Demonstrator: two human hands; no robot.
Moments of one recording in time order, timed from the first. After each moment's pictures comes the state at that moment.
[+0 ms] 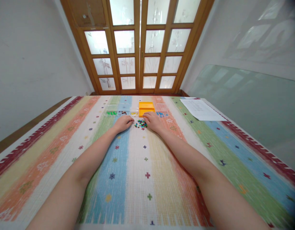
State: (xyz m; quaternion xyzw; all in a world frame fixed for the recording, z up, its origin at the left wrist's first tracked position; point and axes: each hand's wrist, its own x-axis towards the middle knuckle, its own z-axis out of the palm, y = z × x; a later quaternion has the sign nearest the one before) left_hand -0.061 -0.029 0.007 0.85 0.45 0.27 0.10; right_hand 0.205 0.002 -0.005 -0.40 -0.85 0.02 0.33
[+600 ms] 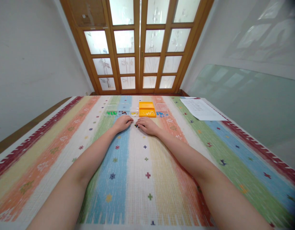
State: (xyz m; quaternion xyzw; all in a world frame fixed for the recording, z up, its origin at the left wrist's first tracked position) left_hand -0.065 -0.027 0.004 0.85 0.46 0.24 0.06; right_hand 0.189 -0.018 0.002 -0.21 -0.94 0.09 0.26
